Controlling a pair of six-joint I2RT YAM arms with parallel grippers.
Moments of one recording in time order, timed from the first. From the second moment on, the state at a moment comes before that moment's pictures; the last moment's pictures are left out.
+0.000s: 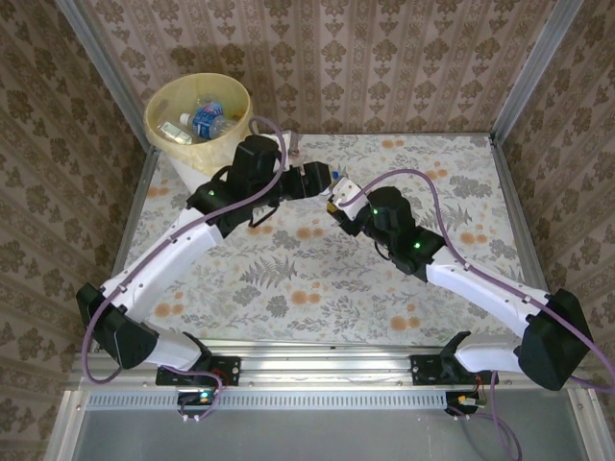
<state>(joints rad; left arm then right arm) -0.73 1.42 1.48 -0.53 0.16 -0.67 0.67 1.26 0.92 0.06 0.12 -0.41</state>
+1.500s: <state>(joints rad) -0.68 1.48 1.55 -0.66 0.10 -0.54 0.79 1.36 0.91 0.14 0.28 -0.69</state>
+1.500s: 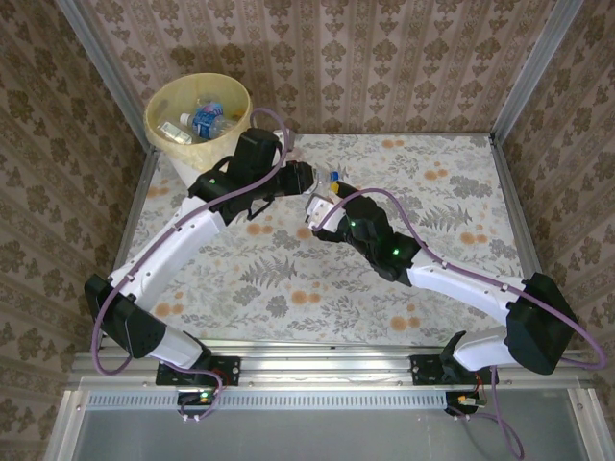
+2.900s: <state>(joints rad) -0.71 1.00 1.34 -0.48 -0.12 0.02 0.77 0.82 0.76 -0.19 0.17 -0.05</state>
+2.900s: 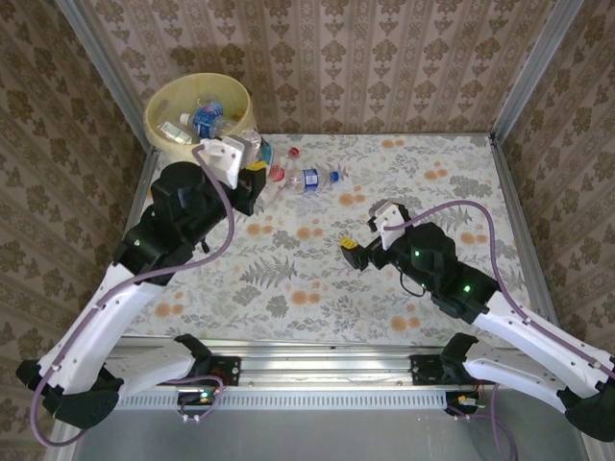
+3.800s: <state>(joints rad) -0.15 1.12 1.42 -0.16 0.09 0.08 0.77 0.85 0.77 -0.25 0.17 -0.07</state>
